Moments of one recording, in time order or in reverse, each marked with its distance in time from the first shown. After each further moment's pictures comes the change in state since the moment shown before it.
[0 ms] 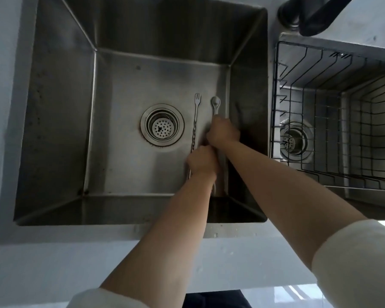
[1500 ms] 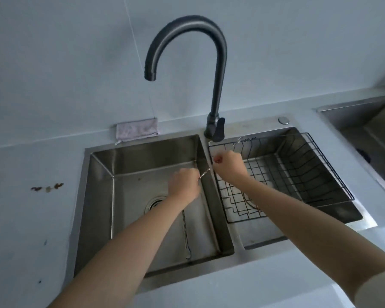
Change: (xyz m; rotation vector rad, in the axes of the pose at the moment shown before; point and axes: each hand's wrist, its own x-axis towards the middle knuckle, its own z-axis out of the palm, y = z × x) left_hand -0.091 0.072 -0.160 0.225 0.345 0.419; right_hand -0.123 0.048 -0.175 0.542 0.408 -0.110
